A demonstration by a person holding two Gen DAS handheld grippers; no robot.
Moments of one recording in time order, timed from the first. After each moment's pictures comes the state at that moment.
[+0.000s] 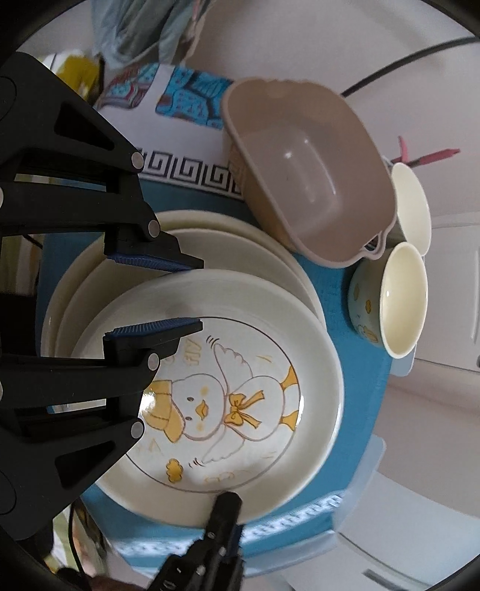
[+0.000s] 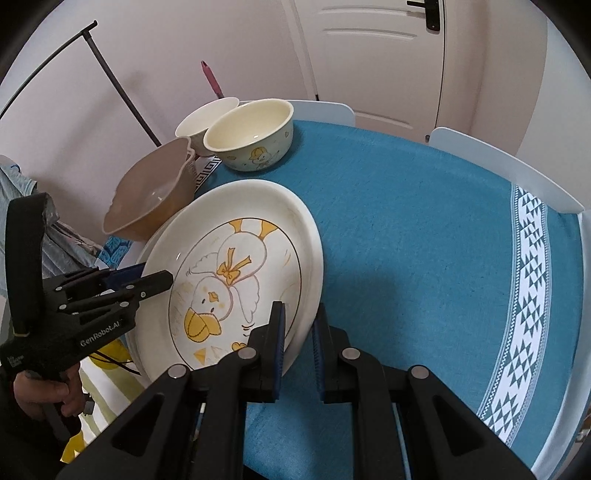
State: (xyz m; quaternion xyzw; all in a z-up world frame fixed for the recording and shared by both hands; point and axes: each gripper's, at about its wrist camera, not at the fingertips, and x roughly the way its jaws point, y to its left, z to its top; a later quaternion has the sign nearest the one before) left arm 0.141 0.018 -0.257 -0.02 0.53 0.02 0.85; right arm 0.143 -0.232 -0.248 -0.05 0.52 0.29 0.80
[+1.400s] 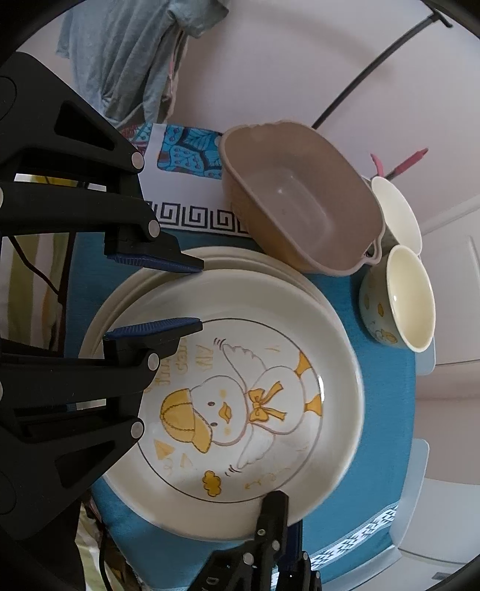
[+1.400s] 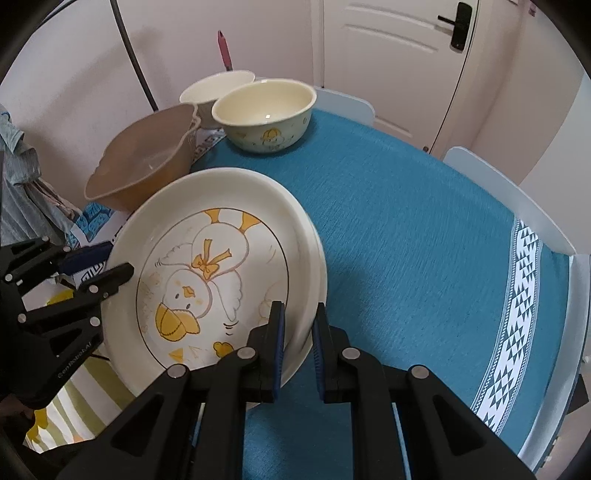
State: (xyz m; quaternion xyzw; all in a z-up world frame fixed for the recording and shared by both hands) left arm 0.125 0.001 -0.247 0.10 0.55 0.07 0.83; right arm 0.141 -0.200 -0.259 -0.15 0.52 0.27 0.79
